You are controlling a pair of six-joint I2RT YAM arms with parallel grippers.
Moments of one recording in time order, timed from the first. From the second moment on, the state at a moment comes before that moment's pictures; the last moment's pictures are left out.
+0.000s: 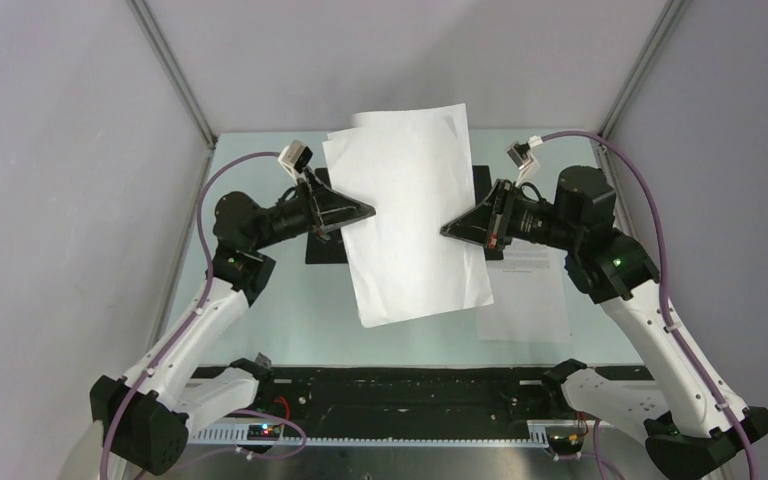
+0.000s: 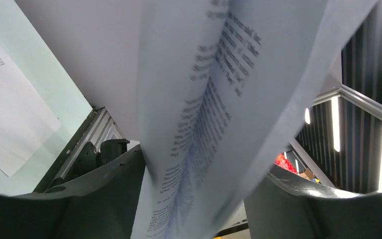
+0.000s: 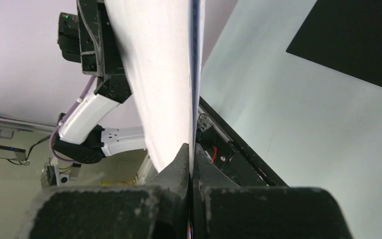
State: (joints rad) left arm -0.38 1.01 0.85 0.46 0.88 -1.47; right arm 0.49 0.98 1.24 -0.47 -0.63 0.79
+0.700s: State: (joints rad) left arm -0.46 1.04 0.95 -0.13 0.73 -0.72; right arm 0.57 0.90 0.85 -0.20 -0.60 0.72
